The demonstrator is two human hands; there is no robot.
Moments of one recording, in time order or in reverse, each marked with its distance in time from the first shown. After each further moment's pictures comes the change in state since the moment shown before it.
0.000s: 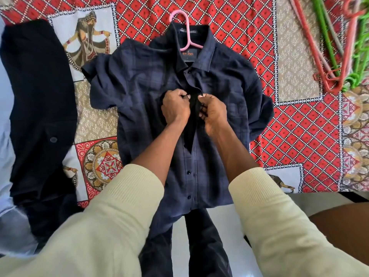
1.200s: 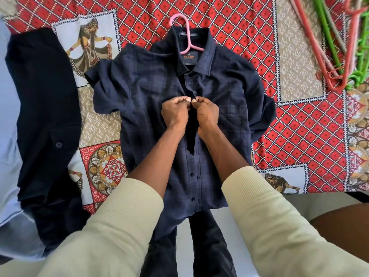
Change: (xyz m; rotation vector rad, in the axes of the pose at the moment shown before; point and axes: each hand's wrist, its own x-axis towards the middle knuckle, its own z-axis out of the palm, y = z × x) left_hand -0.013 0.003 -0.011 -0.595 -0.065 -0.283; right_hand 0.000 0.017 0.022 0.000 0.003 -0.042
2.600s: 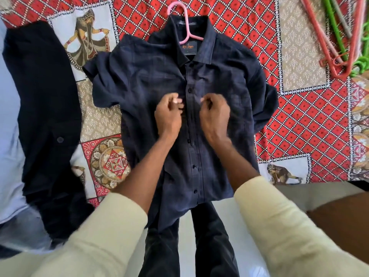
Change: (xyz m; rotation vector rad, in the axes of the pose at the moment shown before) left_hand -0.010 -0.026 -0.035 0.185 -0.048 0.274; right_hand -0.015 0.022 -0.033 -0.771 0.223 -0.726
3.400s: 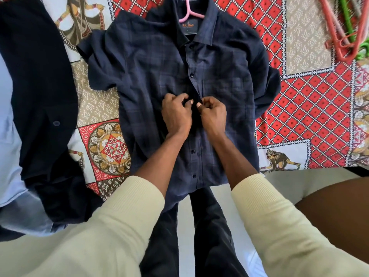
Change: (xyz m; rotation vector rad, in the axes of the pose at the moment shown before) left_hand -0.033 -0.026 0.016 0.551 0.058 0.180; right_hand -0.032 0.013 -0.005 0.254 -0.224 0.458
